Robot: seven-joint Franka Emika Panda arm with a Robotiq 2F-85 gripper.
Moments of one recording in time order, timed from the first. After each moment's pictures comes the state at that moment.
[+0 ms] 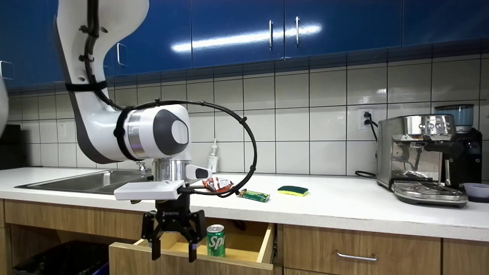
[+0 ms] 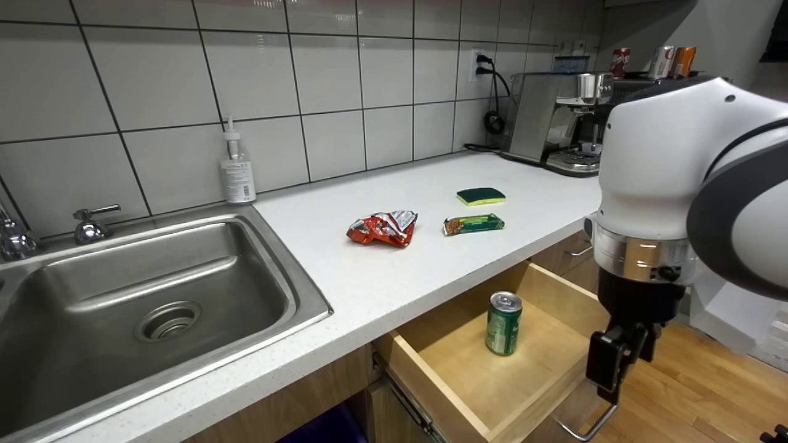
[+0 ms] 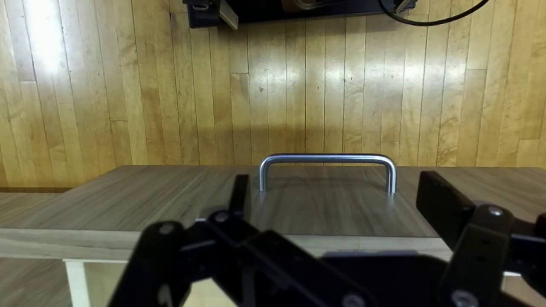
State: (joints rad) arm 0.04 0.03 -0.06 -2.74 -0.18 2.63 0.13
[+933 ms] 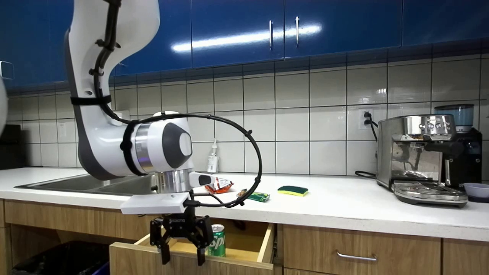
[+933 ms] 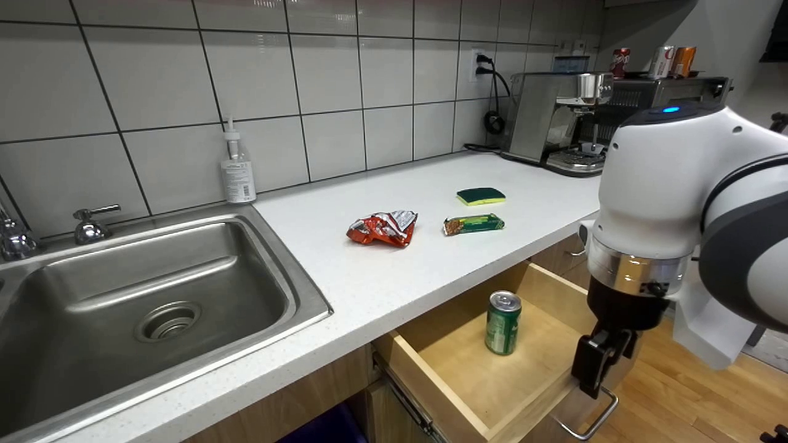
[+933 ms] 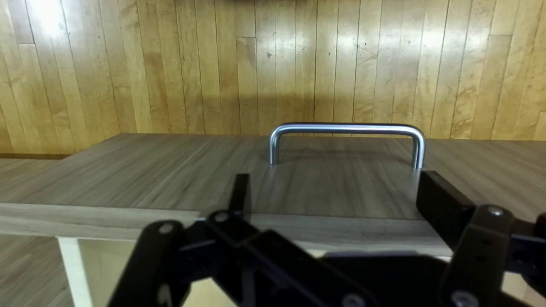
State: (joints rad) arm 0.04 0.11 -0.10 -2.74 -0.32 2.81 0.22
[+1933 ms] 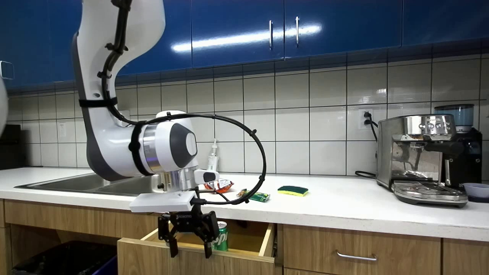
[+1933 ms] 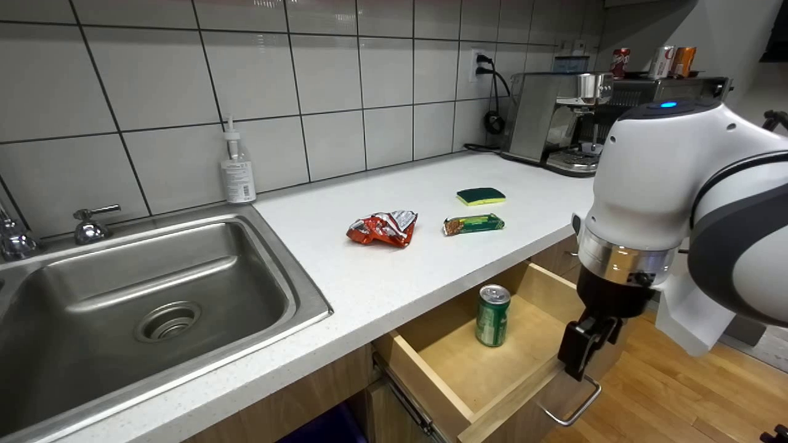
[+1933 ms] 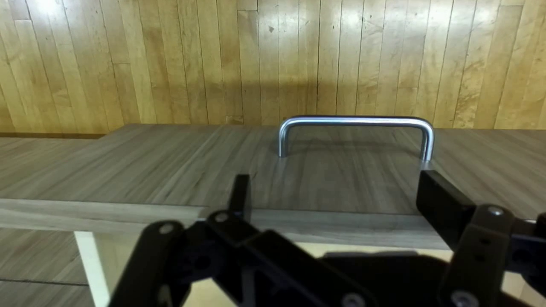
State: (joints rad) arm 0.04 0.13 -0.12 -2.71 -0.36 2.86 0.24
